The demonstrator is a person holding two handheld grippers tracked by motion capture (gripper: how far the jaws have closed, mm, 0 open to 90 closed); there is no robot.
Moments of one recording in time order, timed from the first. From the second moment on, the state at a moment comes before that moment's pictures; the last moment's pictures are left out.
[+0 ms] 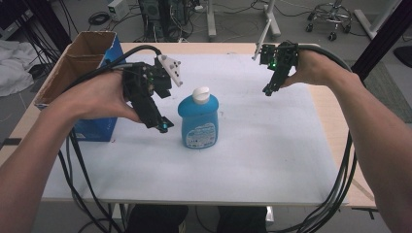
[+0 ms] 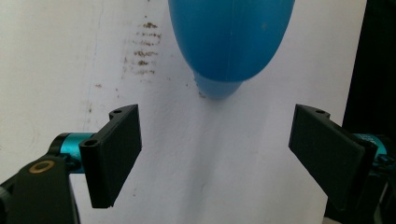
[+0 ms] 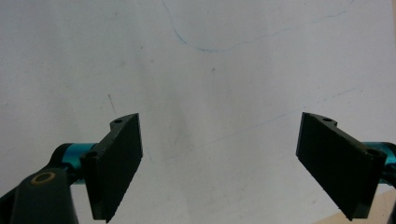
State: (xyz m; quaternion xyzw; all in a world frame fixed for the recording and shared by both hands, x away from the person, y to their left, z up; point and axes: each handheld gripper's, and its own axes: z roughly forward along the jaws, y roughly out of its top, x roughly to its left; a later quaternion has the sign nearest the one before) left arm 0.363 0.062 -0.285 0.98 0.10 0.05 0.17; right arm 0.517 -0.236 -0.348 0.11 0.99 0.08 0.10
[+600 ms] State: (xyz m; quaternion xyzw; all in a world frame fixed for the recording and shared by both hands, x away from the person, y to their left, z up) left arm 0.365 0.040 -0.291 0.97 0.13 0.04 0.22; right arm 0.517 -0.235 -0.350 0.11 0.99 0.07 0.10
